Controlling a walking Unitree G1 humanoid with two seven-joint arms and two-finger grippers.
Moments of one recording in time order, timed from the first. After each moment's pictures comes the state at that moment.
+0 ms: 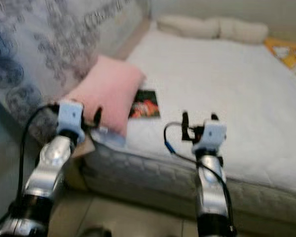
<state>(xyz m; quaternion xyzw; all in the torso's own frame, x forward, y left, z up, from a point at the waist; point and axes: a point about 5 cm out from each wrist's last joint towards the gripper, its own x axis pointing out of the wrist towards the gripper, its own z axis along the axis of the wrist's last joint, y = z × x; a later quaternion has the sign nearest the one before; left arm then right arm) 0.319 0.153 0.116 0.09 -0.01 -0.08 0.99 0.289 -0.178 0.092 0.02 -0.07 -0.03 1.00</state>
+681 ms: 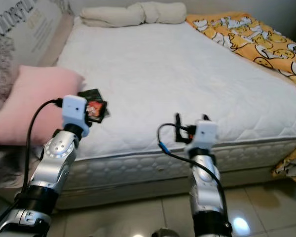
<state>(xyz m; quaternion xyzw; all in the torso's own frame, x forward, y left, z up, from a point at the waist) 0.328 0.146 0.120 0.07 -0.03 -0.07 0.99 0.296 -0.161 0.090 0.03 -0.06 0.01 1.00</state>
